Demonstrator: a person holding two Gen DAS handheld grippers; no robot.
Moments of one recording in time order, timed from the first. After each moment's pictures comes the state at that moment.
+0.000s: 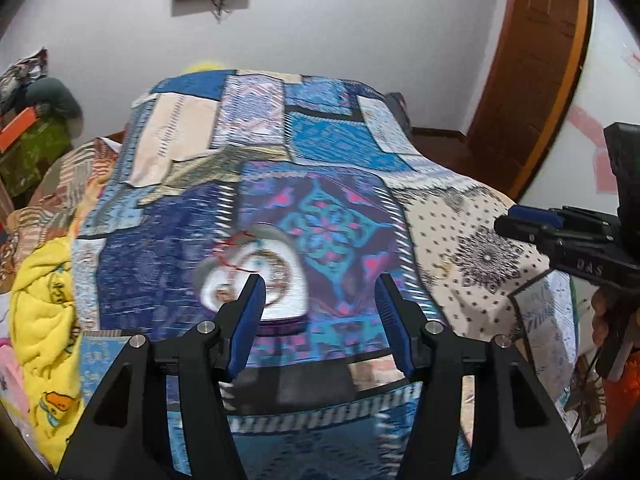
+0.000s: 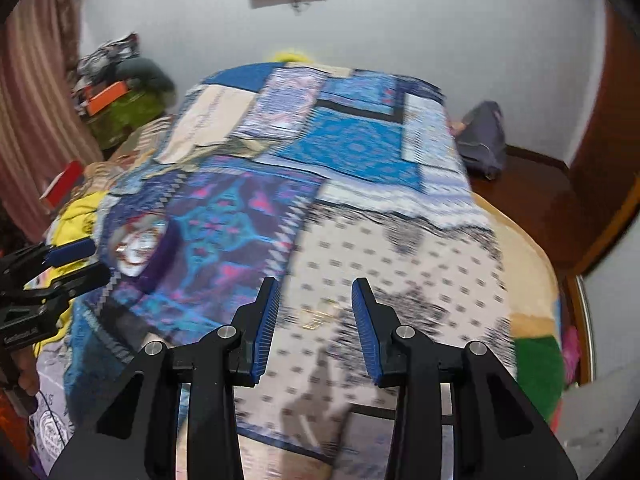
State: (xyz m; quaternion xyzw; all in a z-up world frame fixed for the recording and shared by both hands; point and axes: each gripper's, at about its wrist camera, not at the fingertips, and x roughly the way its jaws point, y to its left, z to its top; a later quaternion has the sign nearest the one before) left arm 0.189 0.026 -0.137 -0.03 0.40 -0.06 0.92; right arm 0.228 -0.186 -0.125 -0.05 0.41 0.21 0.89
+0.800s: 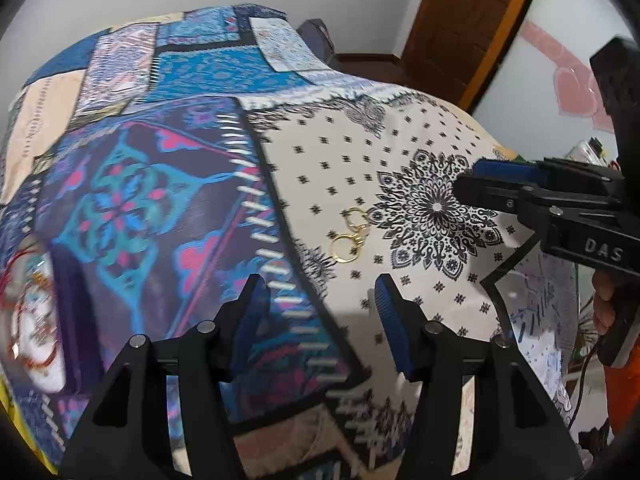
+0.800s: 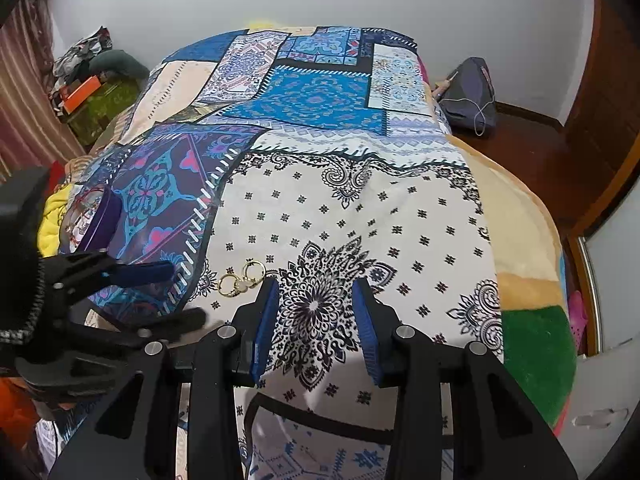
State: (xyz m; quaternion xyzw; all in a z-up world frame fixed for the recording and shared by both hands) left arm 0.267 -0.096 -0.222 0.02 0.49 -0.19 0.85; right arm 0.256 -0.231 -0.171 -0.03 0.47 0.20 0.86
